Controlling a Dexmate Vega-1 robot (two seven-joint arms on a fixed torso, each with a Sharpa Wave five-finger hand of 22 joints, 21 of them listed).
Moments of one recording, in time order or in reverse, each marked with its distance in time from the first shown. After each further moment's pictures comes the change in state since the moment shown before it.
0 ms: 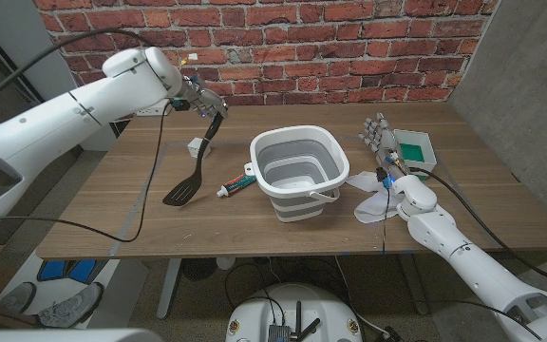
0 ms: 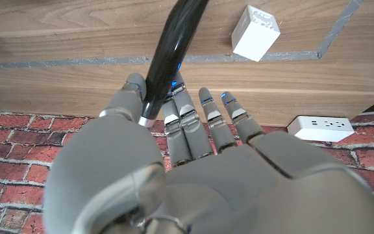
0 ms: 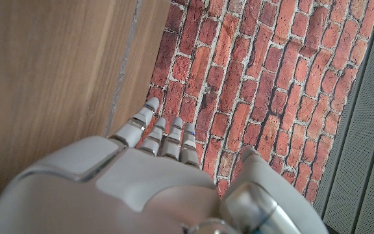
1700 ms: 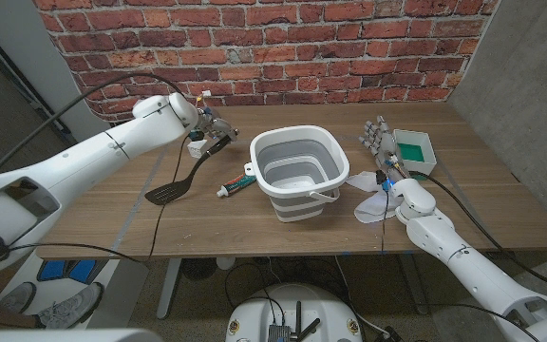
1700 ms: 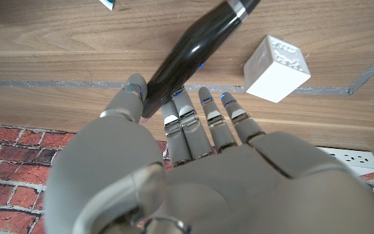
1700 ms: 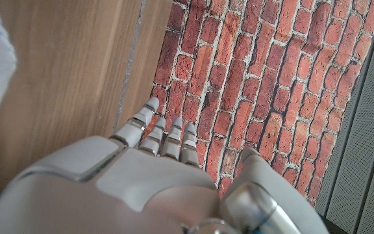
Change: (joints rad) left arm 0.161 -0.113 -0.020 0.151 0.036 -0.132 0.164; left_hand -0.004 0.004 -0.003 0.003 0.004 -0.010 -0.013 0.001 0.001 -0.014 -0.014 -0.001 0.005 0.008 0.000 0.000 -0.003 -0.002 -0.009 0.000 -0.002; right arm -0.014 0.010 0.002 0.002 0.004 0.011 -0.011; right_hand 0.000 0.000 0.000 0.000 0.000 0.005 0.005 0.000 0.000 0.000 0.000 0.000 0.000 0.000 0.000 0.000 0.000 0.000 0.000 0.000 0.000
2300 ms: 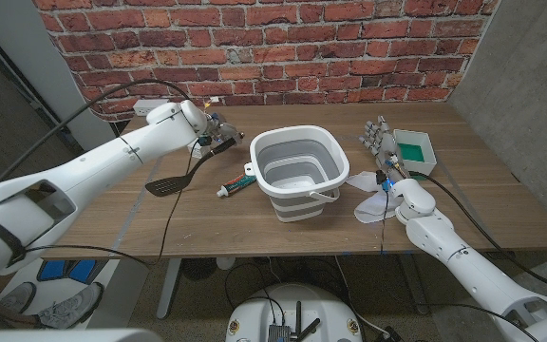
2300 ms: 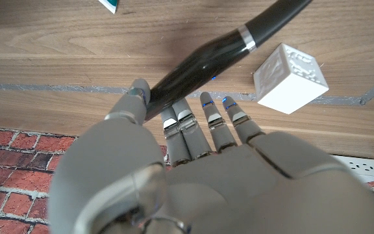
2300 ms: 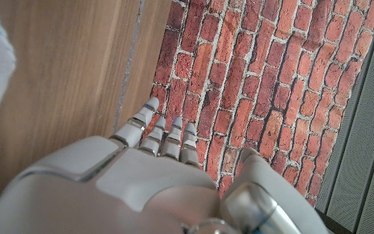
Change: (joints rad) left arm -0.001 -0.057 0.028 0.037 0.013 0.028 0.034; left_hand -0.019 0.018 -0.008 0.025 0.007 -0.145 -0.046 -0.023 -0.012 -0.155 -0.054 -0.014 0.000 -0.089 0.004 -0.008 0.000 -0.090 0.036 -0.007 0.000; right arm 0.001 0.006 0.002 0.005 0.004 0.003 -0.002; right_hand 0.000 0.000 0.004 -0.004 0.000 0.000 0.000 0.000 0.000 0.000 0.000 0.000 0.000 0.000 0.000 0.000 0.000 0.000 0.000 0.000 0.000
